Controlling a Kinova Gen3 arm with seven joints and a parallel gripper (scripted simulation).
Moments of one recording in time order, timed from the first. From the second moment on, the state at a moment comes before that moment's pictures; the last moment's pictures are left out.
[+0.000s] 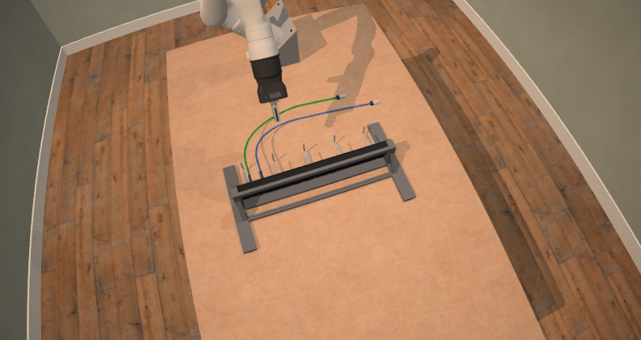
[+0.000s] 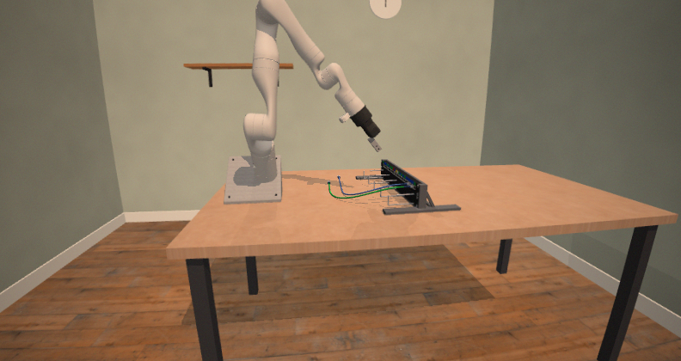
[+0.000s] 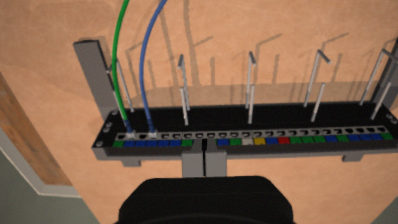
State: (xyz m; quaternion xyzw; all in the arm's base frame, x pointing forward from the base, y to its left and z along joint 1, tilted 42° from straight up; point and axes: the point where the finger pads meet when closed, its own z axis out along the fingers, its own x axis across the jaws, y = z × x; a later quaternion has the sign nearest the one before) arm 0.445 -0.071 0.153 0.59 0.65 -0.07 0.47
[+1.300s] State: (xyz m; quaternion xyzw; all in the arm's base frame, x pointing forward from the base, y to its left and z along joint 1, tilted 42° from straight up) arm 0.426 -0.081 0.210 0.59 0.66 -0.06 0.47
